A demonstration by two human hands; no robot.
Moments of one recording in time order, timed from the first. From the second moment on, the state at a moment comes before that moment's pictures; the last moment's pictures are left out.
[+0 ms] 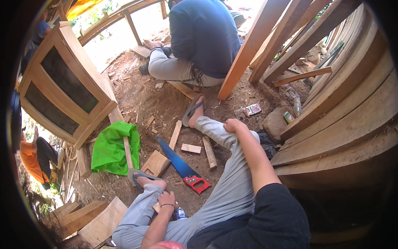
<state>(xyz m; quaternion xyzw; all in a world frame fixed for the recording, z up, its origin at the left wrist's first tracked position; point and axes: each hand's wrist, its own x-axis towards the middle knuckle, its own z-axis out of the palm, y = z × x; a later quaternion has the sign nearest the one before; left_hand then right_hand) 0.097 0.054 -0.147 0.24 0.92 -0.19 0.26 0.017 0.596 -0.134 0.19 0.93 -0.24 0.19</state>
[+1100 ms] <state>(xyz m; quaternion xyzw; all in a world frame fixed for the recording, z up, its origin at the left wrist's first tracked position) 0.029 0.056 -0.029 -0.04 0.92 0.17 0.35 -0.254 0.739 0.180 0.24 0.83 -0.42 -0.28</state>
